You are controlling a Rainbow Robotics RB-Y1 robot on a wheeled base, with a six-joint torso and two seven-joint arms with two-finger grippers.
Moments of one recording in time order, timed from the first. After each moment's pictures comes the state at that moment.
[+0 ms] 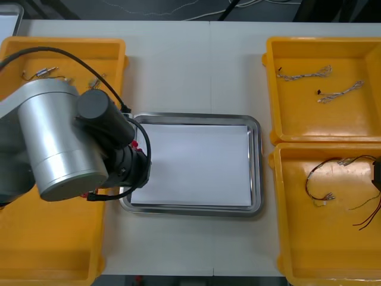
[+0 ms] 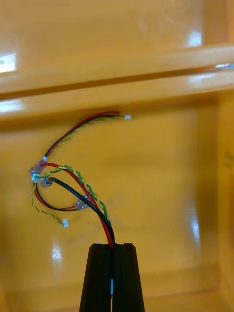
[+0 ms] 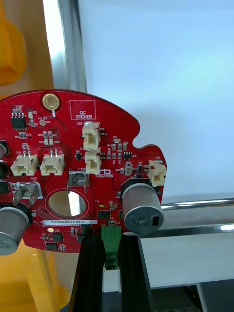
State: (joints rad) right arm -0.03 -0.50 -0.43 -2.35 -0.60 1.91 1.38; left arm -0.59 0.72 -0.61 -2.29 0.69 1.85 -0.49
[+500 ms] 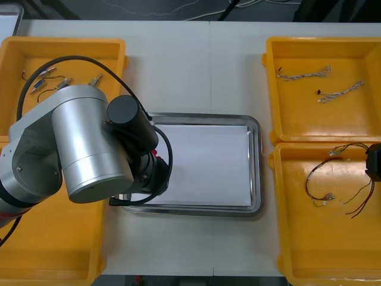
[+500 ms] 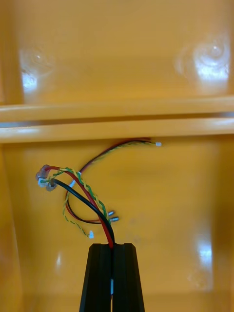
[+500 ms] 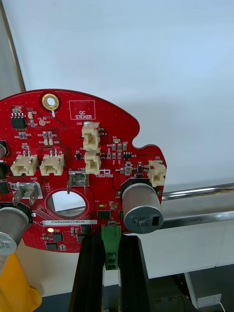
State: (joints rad) right arm -0.09 -0.50 -0.43 -2.38 -0.66 1.92 1.41; left arm -0.62 0.63 -0.67 -2.23 0.68 1.85 -0.49
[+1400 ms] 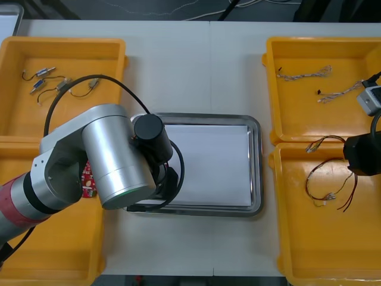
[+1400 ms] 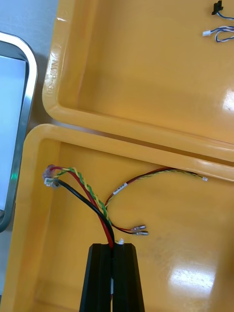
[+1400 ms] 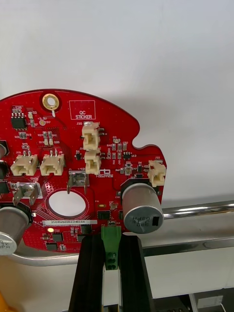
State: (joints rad) right arm -0.18 -0.64 -0.28 -2.40 -0.81 1.92 1.39; left arm -0.61 0.57 -0.76 -2.12 0.59 1.78 -0.49
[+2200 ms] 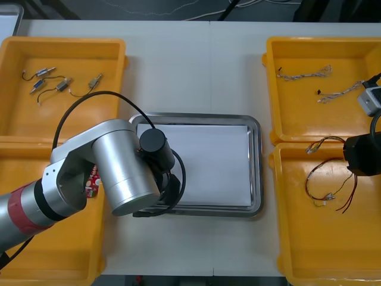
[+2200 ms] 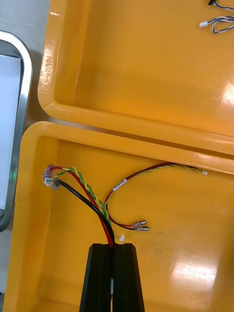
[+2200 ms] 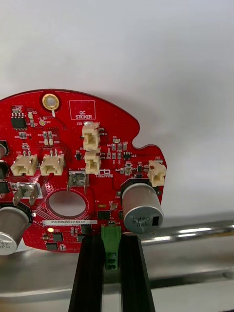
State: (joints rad) right arm -0.18 -0.66 -0.26 -2.40 -0.82 1.92 1.34; left arm -0.58 0.57 -0.82 -2.03 0.55 1.67 -0.50
